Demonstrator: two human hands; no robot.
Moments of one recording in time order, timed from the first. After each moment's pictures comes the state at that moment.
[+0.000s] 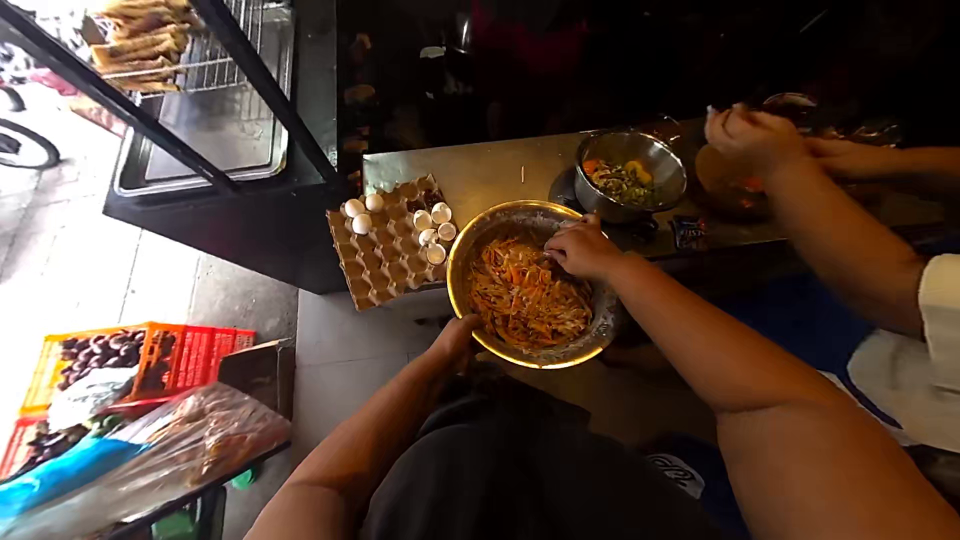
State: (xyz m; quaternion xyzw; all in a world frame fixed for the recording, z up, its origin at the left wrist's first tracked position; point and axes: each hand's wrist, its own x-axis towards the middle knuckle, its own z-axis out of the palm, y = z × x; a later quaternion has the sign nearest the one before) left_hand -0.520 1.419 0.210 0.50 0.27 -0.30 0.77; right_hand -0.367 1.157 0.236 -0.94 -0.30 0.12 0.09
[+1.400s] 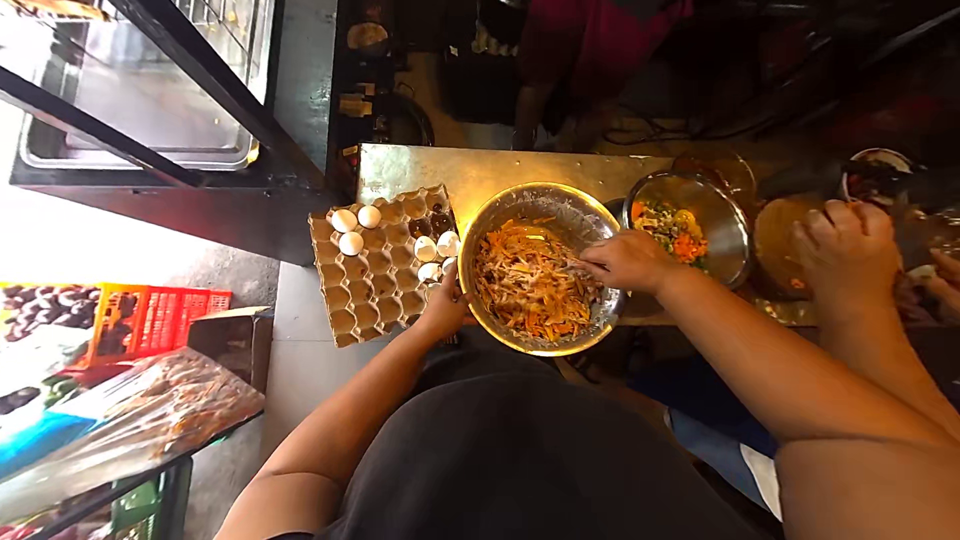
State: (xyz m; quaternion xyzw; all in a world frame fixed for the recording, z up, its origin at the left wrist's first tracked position) left_hand -0.354 1.458 0.177 0.64 0.21 -0.28 0.68; right_hand -0.217 1.131 0.217 -0.89 -0.45 0.12 0.06
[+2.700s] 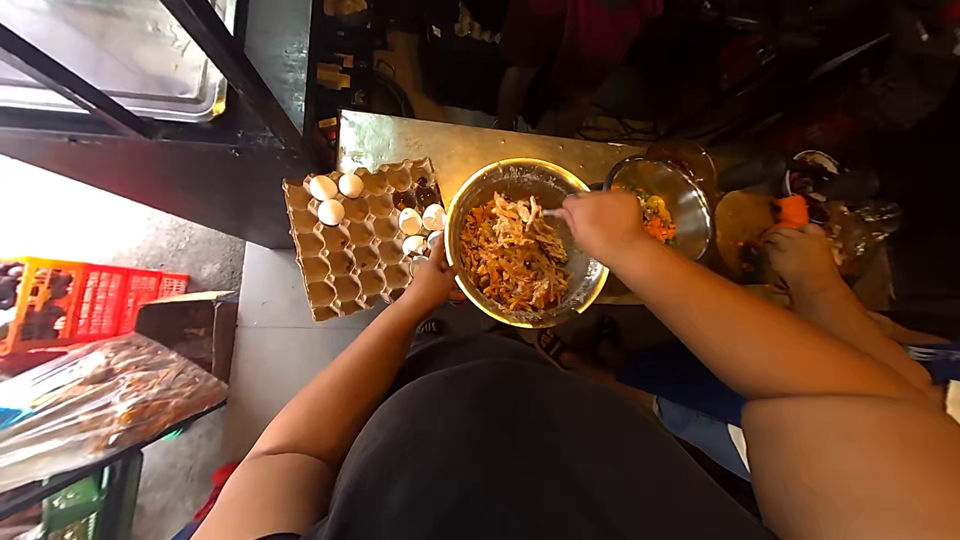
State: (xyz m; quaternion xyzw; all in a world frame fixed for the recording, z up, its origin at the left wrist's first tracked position) left_hand -0.362 1.455 0.175 0.63 0.21 -0.26 0.70; right_hand -0.247 1.214 0.279 -0.96 -0.22 0.12 -0.12
